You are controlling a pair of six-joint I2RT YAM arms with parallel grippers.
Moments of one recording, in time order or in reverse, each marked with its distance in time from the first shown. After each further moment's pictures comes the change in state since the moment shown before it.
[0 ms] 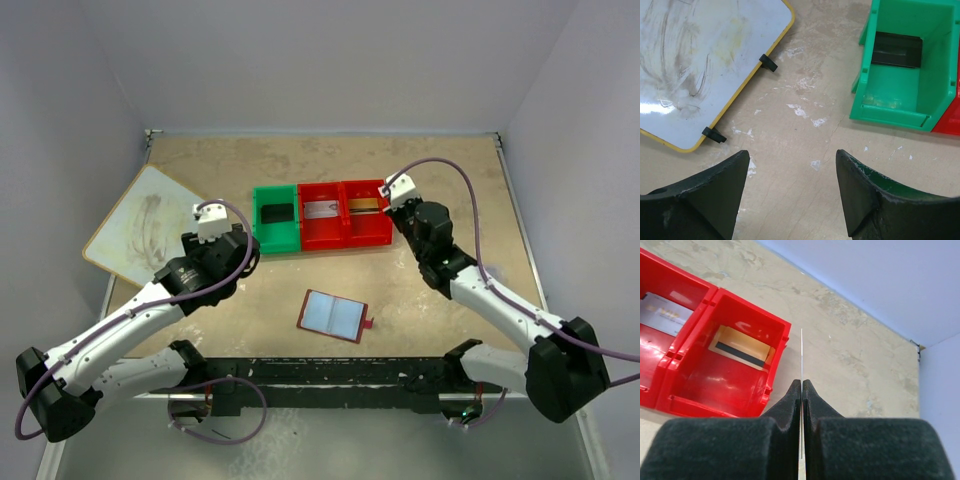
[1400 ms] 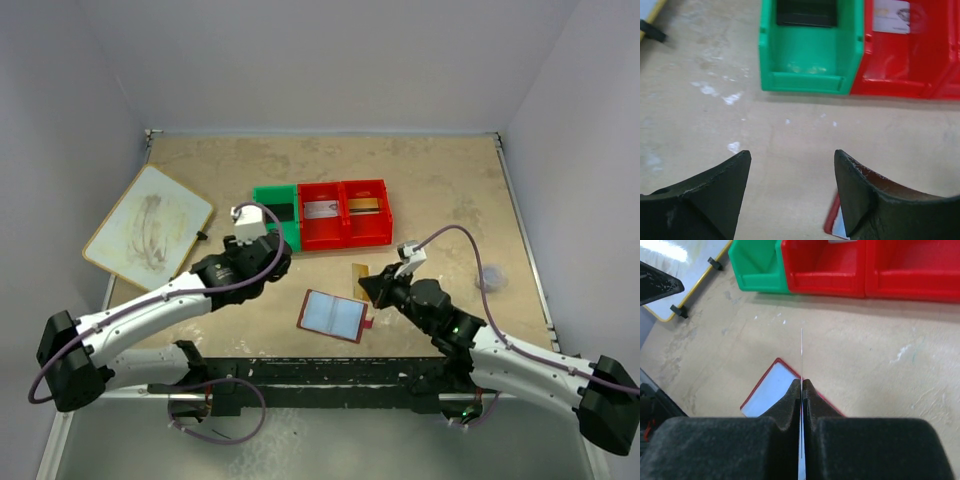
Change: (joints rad) left arm -0.179 0.192 -0.010 0.217 0.164 -0.144; right arm 0.395 -0.419 -0.470 -0.034 -0.053 0.994
